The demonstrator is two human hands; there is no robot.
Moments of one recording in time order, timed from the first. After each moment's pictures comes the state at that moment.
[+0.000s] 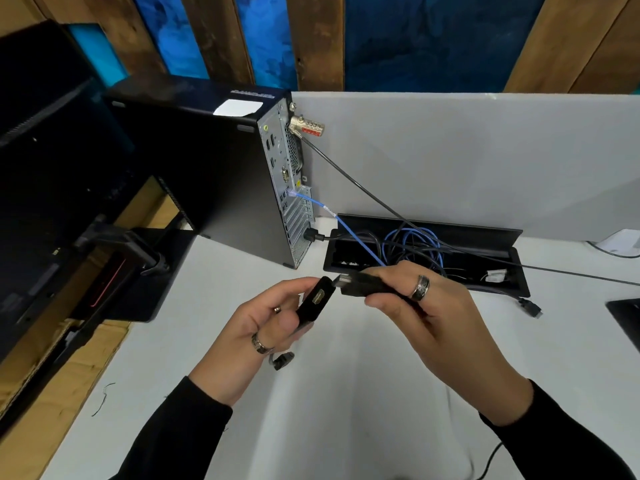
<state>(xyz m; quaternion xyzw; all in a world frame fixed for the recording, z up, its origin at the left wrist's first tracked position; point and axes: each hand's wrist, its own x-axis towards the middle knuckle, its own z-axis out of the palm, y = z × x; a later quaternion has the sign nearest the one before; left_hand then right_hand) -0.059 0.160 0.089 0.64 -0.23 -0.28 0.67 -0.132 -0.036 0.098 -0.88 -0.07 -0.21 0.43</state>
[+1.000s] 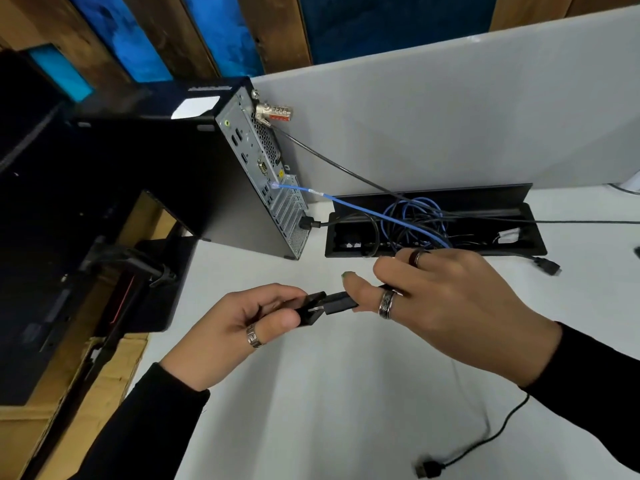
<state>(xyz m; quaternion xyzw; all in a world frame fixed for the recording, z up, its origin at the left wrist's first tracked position) -0.039 0.156 0.112 0.76 -0.29 -0.32 0.49 -0.133 -0.064 0.096 -0.94 -0.20 -0.27 -0.02</state>
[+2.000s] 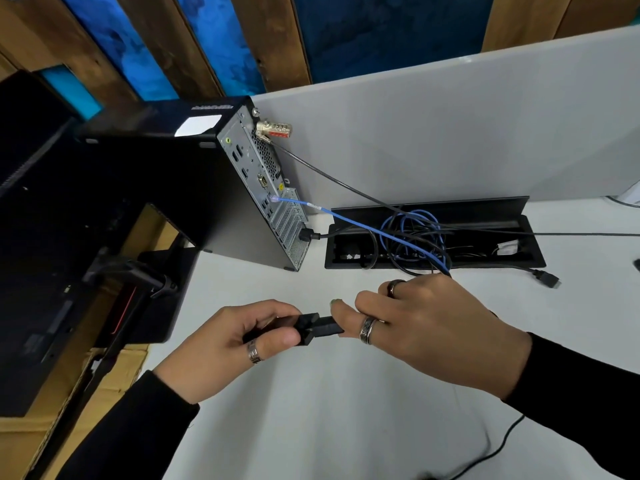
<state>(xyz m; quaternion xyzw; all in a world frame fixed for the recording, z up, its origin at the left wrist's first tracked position) -0.031 0.165 0.107 0.81 -0.30 -0.32 0.38 -0.128 -0.060 0.082 -0.94 -0.25 -0.25 -0.04</state>
